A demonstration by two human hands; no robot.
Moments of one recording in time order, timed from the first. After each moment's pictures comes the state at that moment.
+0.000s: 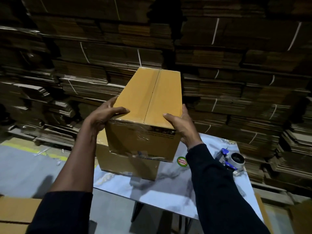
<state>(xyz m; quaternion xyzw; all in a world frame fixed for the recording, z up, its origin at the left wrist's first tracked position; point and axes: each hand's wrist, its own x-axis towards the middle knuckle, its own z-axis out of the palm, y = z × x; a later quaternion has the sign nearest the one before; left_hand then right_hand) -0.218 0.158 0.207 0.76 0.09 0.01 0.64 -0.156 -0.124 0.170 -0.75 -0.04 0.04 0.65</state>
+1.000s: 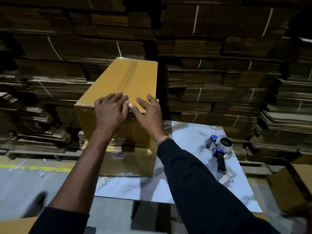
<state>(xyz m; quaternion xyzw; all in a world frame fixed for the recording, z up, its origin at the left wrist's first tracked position) -0.174 0.127 0.166 0.96 -0.01 0.26 0.07 -0.163 -0.033 0.158 -0.87 -0.13 -0.15 0.46</state>
